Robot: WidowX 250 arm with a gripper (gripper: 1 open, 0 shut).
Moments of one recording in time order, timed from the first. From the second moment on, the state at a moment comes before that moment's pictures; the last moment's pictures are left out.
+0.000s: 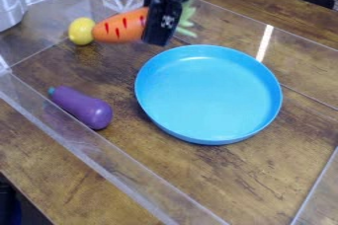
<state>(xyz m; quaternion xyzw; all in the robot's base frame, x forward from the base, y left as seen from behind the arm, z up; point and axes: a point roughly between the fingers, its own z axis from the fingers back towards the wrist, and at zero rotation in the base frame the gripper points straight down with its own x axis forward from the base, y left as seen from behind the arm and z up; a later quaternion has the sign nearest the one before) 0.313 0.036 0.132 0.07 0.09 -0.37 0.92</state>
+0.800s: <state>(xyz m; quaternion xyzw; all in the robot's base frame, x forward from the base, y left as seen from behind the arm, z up) 0.306 -0.001 0.120 0.07 0.07 -0.42 0.90</state>
